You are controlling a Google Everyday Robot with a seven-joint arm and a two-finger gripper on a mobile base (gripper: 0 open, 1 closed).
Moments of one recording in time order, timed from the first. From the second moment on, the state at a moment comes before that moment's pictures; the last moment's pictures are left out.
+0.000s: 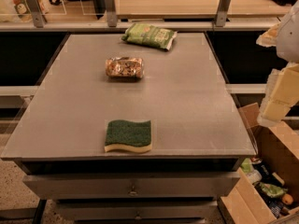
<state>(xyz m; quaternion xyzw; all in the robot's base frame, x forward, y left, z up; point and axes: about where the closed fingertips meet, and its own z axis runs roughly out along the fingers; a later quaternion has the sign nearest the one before) 0.438 -0.217 0.976 -0.60 0.78 -0.03 0.16</state>
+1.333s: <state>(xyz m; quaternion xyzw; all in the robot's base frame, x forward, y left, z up) 0.485 -0.115 0.950 -0.69 0.71 0.00 0.13</state>
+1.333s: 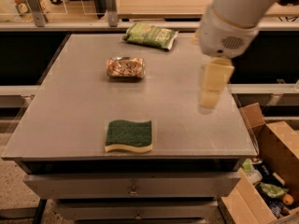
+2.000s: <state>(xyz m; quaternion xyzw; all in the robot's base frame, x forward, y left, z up) 0.556 -0.004 0.920 -0.75 0.65 0.02 0.12</state>
